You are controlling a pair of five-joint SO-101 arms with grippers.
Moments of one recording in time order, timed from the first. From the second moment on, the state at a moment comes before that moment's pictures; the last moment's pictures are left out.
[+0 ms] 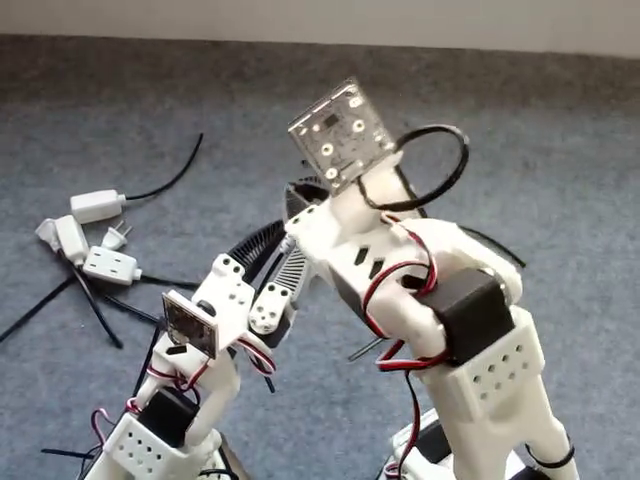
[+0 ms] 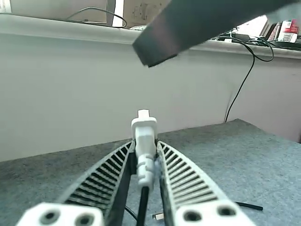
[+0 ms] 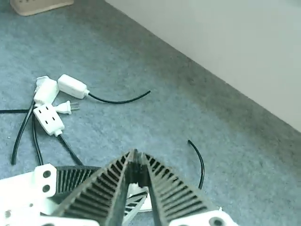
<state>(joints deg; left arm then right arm) 27.6 -103.0 96.1 6.9 5.8 -37.5 -36.7 0.4 73.8 12.7</state>
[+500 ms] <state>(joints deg) 27.3 -102.9 96.1 7.0 5.9 -20.7 -36.3 33.3 56.4 12.7</state>
